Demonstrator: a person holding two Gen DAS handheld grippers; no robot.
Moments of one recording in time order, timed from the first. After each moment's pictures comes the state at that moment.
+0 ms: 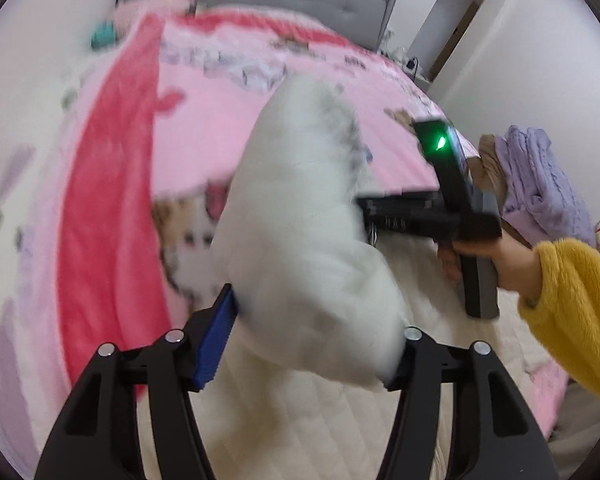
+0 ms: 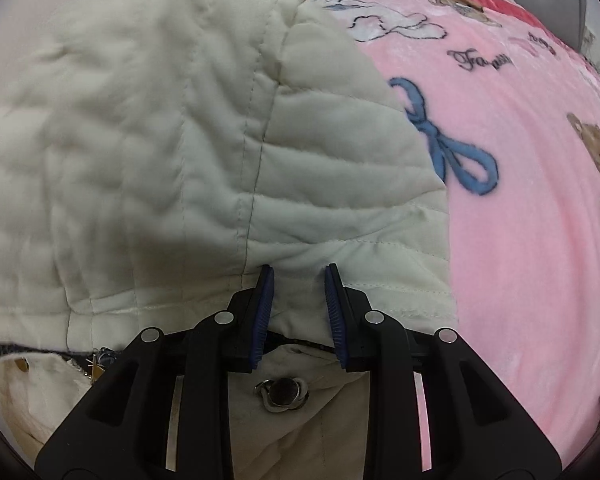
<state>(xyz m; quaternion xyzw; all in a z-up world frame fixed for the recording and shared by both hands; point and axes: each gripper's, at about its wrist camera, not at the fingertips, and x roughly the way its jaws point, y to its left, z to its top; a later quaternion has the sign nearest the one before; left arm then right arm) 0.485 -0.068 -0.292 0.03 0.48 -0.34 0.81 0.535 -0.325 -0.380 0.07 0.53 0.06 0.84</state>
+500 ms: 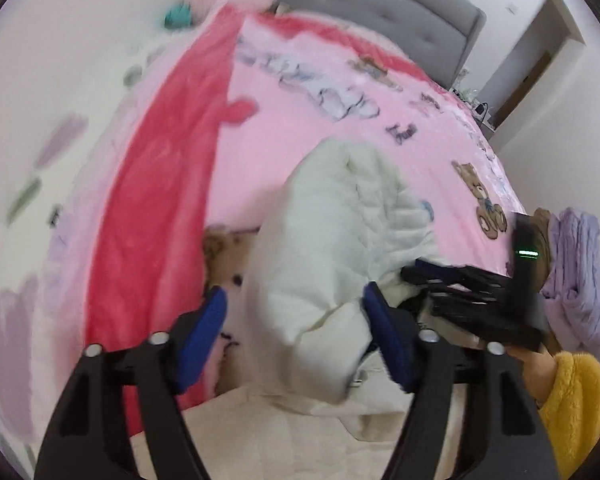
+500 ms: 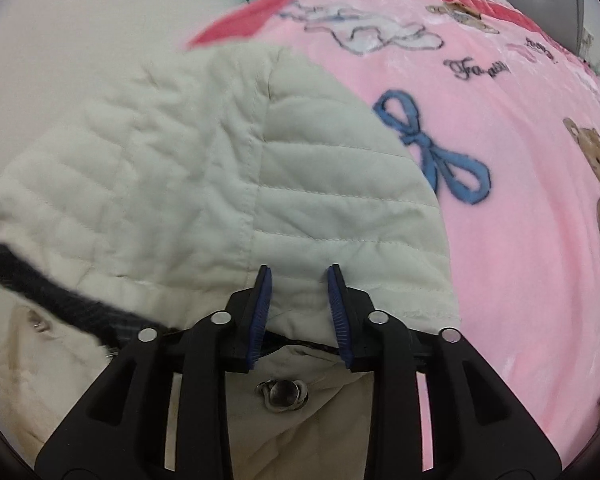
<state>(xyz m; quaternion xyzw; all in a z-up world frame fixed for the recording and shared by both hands) 0.541 -0.061 -0.299 -0.05 0.52 -0.23 0.82 0.519 -0.335 -0.357 0.08 0.48 0.09 0.87</state>
